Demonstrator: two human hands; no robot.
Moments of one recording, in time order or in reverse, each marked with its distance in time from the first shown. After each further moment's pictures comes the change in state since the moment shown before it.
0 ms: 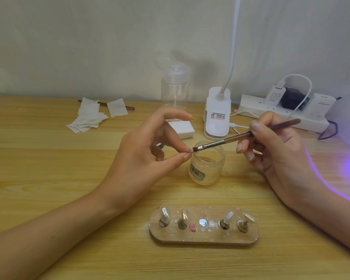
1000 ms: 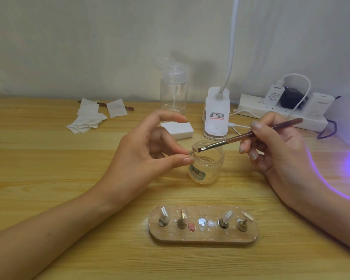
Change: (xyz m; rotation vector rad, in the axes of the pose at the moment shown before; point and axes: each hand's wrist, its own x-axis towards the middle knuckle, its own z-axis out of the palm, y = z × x) left_hand 0.000 0.000 -0.001 -0.172 -0.030 -0.153; right_hand -0.001 0.000 -0.002 -0.032 0.059 0.012
